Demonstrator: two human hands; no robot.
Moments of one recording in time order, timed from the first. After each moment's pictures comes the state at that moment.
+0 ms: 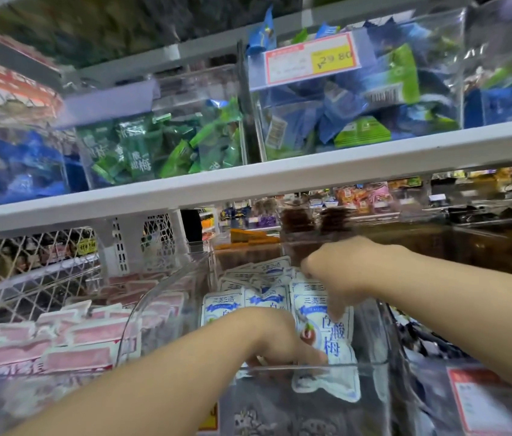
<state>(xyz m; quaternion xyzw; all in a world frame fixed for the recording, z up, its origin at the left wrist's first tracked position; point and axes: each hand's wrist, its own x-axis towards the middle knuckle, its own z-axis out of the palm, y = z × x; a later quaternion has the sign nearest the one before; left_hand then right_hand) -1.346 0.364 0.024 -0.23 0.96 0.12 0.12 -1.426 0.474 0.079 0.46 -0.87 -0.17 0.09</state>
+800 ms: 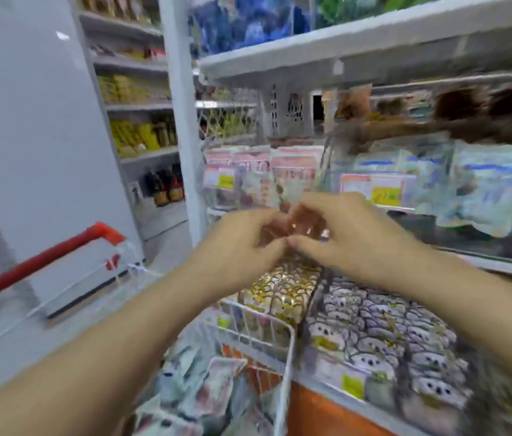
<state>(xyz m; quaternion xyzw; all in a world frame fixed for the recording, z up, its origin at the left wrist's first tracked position) -1.048 0.357 -0.041 -0.24 0.92 0.16 -0.27 -1.206 0.447 -0.031 0.71 -0.64 0.28 0.09</state>
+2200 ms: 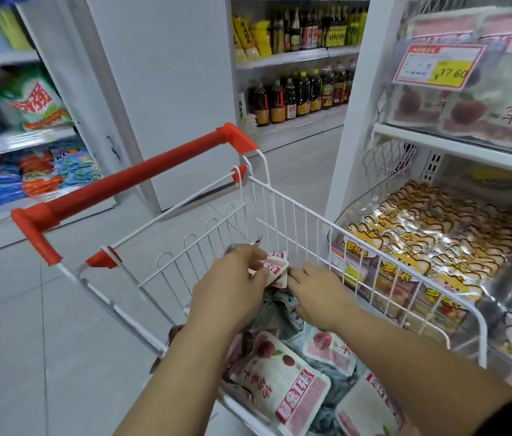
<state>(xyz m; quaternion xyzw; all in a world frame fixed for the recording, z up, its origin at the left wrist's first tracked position) -0.871 0.294 -0.212 -0.65 0.68 0.24 -0.24 -1.059 0.238 -0.329 0.84 -0.52 -0.08 0.10</state>
